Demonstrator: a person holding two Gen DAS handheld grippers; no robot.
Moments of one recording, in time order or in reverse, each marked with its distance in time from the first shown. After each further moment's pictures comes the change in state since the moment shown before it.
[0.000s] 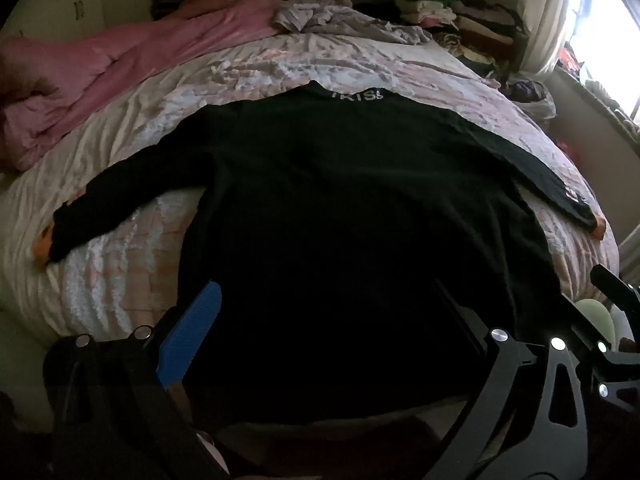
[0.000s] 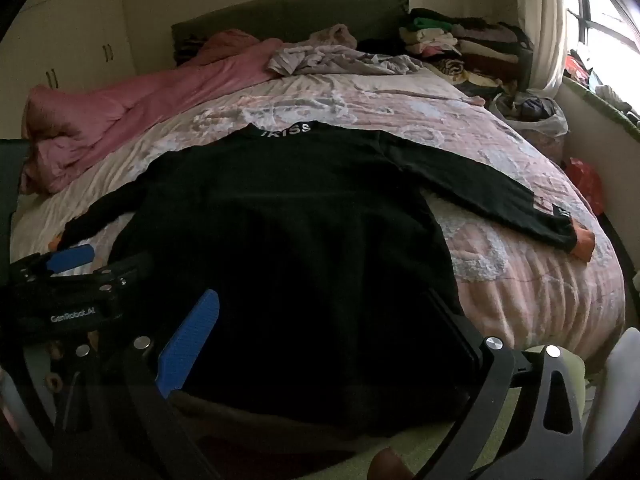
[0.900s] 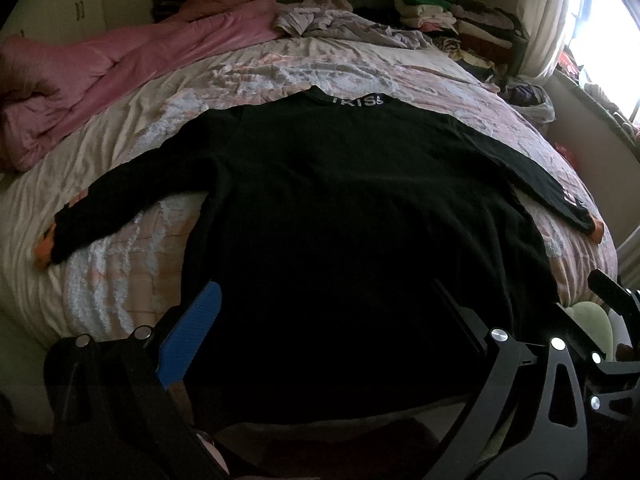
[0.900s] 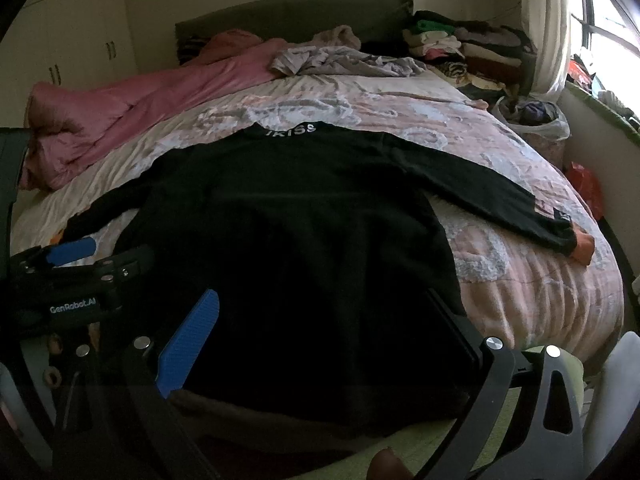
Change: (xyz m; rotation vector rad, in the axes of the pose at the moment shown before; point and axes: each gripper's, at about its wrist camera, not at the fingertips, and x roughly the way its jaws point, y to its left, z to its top) left arm -0.004 0.003 0.003 -0.003 -0.008 -0.003; right arm -0.005 0.008 0.001 -0.023 0.009 -0.007
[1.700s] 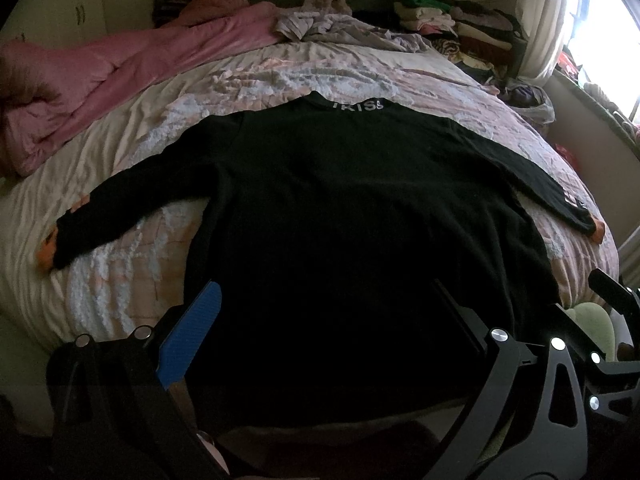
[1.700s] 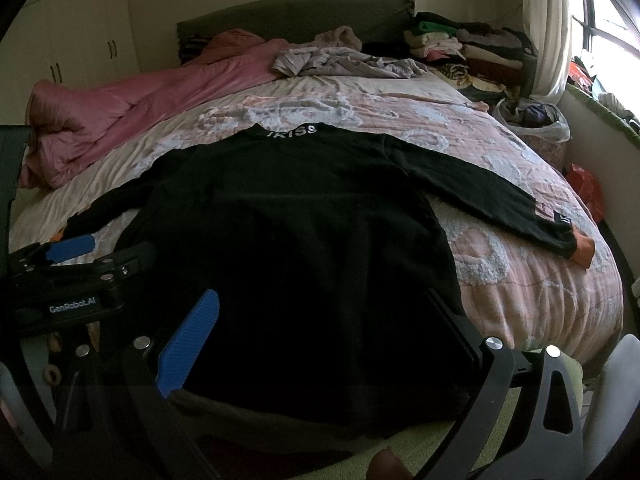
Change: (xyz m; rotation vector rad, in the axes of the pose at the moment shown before) left arm -0.006 -0.001 0.008 0.001 -0.008 0.004; right arm 0.000 0.001 0.000 -0.003 0.000 -0.001
